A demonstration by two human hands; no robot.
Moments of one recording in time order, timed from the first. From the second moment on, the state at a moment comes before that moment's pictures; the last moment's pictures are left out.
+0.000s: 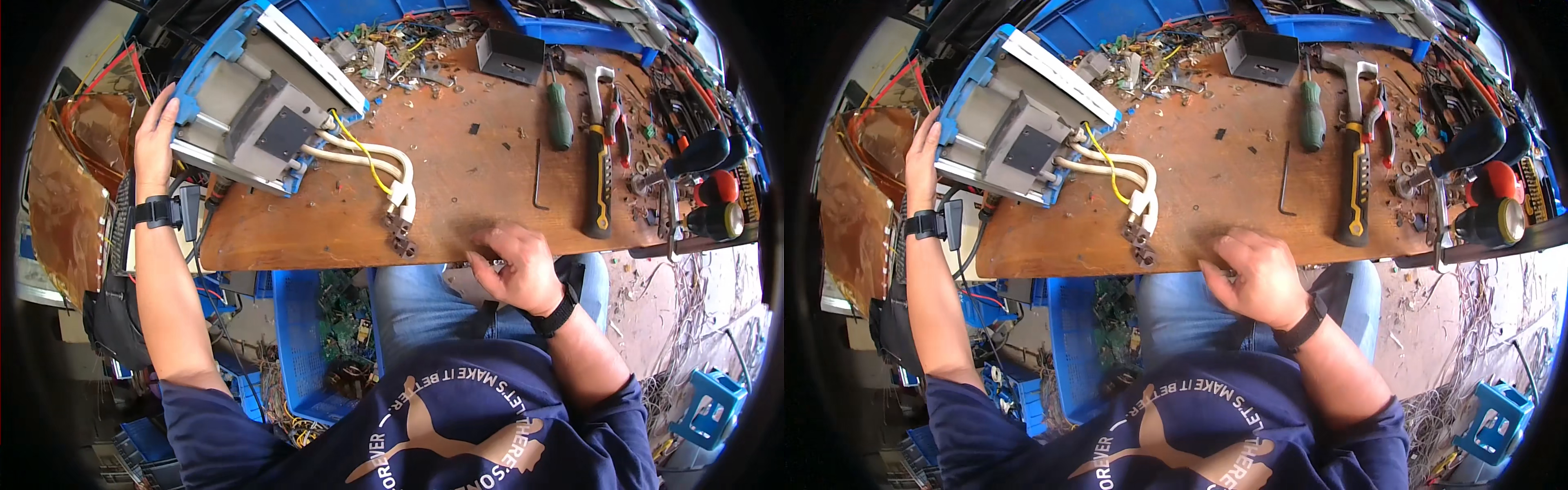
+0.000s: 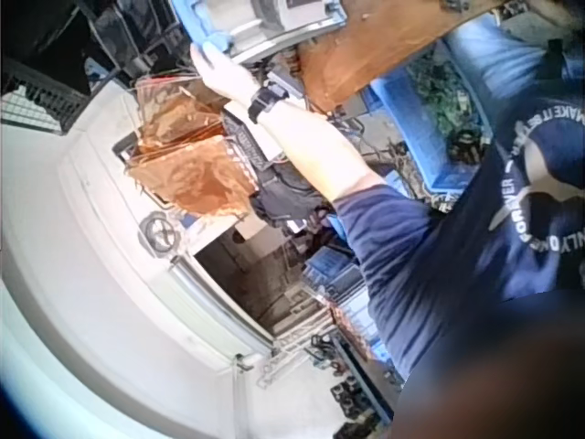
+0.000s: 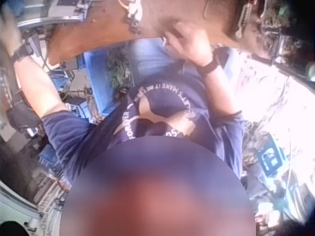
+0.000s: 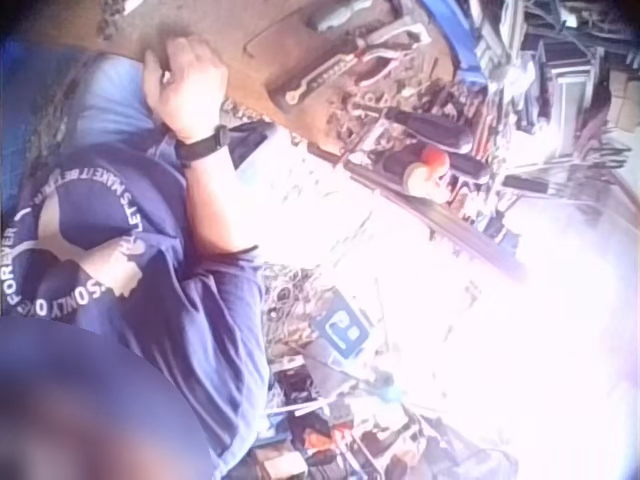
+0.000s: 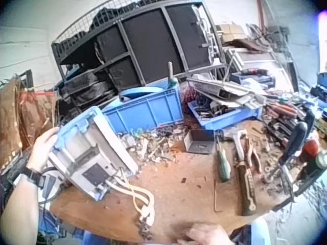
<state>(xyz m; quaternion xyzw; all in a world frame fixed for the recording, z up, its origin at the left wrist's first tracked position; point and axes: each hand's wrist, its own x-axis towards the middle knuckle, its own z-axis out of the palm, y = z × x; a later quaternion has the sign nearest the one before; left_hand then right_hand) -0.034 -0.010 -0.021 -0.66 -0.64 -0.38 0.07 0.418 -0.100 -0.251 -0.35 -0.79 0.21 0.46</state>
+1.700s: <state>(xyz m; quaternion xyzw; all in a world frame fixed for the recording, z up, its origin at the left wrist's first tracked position) -0.029 -0.011 -0.020 -0.65 -0.65 -0.40 0.06 0.419 -0.101 -0.247 -0.36 -0.79 0.24 0.44</state>
